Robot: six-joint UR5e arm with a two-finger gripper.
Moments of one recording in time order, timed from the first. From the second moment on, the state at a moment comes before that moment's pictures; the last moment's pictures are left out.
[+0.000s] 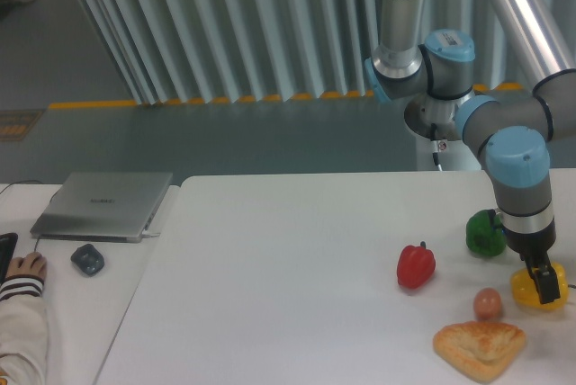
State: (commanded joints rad) arm 2.44 -1.98 -1.61 -1.07 1.75 1.71
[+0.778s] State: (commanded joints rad) arm 2.45 -1.98 -1.60 -1.11 1.76 1.70
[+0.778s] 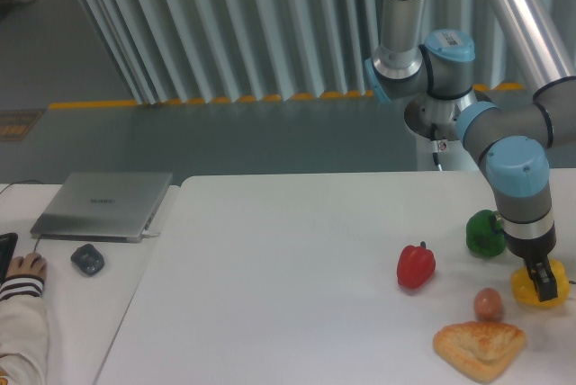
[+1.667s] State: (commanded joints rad) arm 2.59 -1.89 -1.49 -1.16 1.56 1.55
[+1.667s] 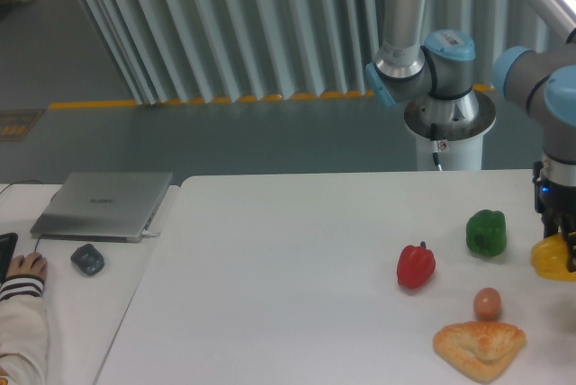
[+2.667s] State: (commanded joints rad) arm 2.72 -2.04 -1.40 -0.93 1.57 1.53
